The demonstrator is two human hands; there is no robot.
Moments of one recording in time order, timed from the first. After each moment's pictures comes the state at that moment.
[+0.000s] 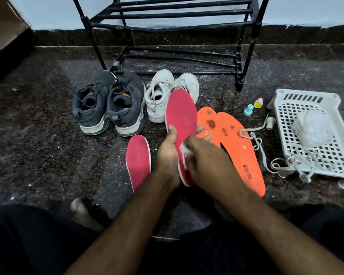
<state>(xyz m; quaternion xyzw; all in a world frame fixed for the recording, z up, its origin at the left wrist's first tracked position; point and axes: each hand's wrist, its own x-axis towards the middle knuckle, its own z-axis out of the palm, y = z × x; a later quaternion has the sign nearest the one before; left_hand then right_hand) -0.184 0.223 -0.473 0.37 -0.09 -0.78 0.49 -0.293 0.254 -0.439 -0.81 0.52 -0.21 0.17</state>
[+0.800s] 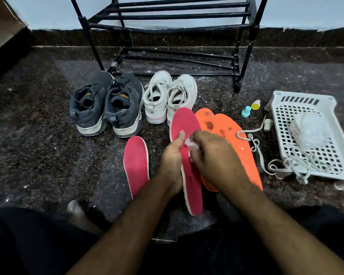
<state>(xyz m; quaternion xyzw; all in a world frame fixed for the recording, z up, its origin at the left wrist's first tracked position) -0.195 0.228 -0.479 0.40 -0.08 -0.79 0.46 -0.311 0.230 -0.451 -0.81 0.52 -0.24 0.13</state>
